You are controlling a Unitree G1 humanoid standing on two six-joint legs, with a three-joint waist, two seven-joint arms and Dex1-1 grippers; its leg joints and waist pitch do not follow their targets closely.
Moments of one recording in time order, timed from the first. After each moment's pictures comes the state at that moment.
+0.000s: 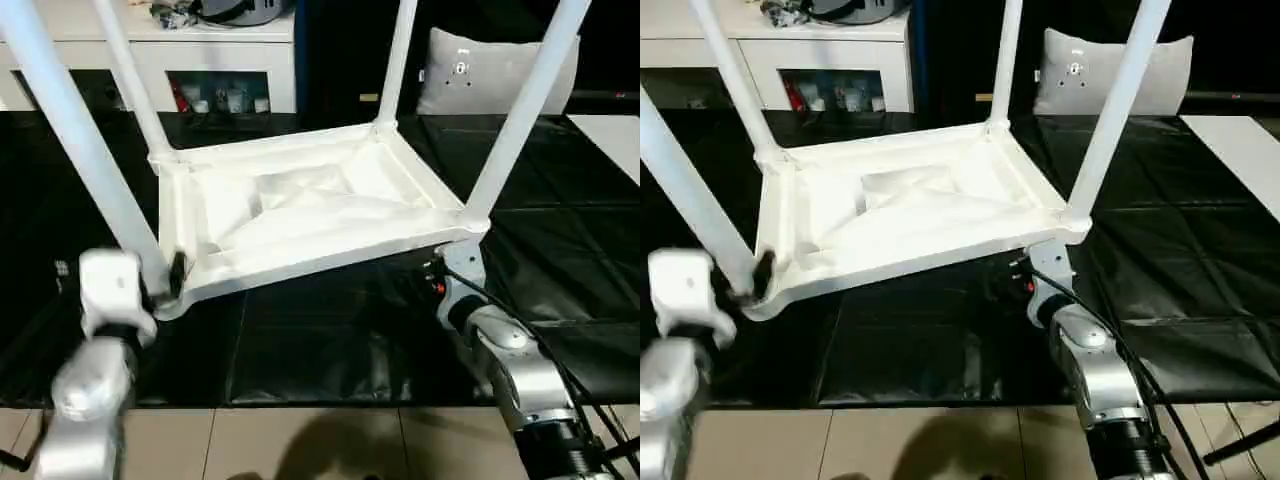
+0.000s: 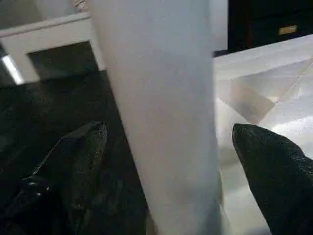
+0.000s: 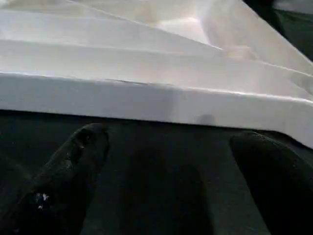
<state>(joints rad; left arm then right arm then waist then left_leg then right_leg) -0.02 0.26 0.22 -0.12 -0.05 0.17 -0.15 -0.25 -0.22 0.03 0.29 0.07 0.23 0.26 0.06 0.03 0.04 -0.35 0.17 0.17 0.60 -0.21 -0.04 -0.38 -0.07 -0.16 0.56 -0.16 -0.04</state>
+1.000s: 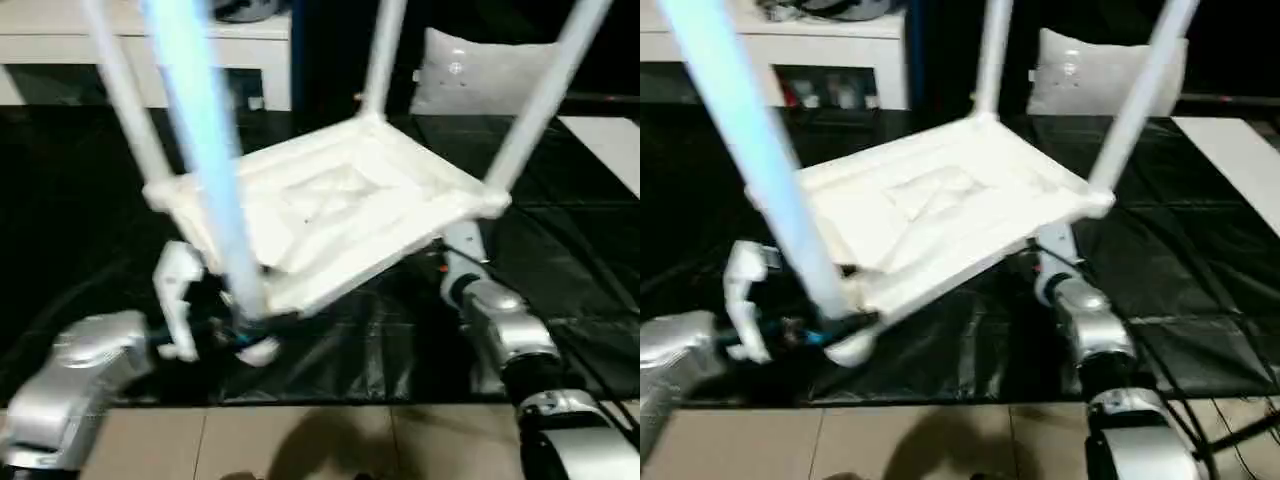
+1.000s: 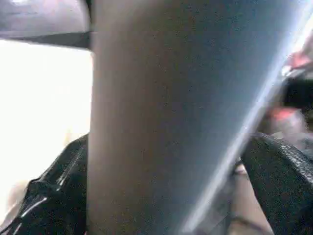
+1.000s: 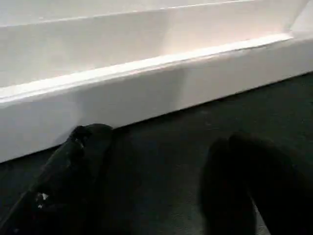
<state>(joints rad) -0.09 0.47 -0.04 -0.26 -0.56 0.45 -0.96 -0.57 -0.19 0.01 0.85 0.03 0.12 0.31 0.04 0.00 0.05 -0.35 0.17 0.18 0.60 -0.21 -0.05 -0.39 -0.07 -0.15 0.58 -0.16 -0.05</state>
